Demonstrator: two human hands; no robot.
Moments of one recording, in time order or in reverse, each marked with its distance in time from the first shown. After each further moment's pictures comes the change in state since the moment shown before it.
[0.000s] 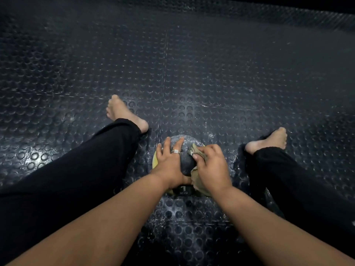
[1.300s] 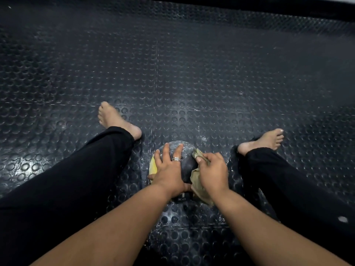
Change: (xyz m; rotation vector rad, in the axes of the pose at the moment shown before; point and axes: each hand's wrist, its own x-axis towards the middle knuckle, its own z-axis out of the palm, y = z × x) left_hand -0.004 0.017 0.014 0.104 0.000 -0.041; right_hand 0.006 0.016 -0.003 0.082 0.077 0.286
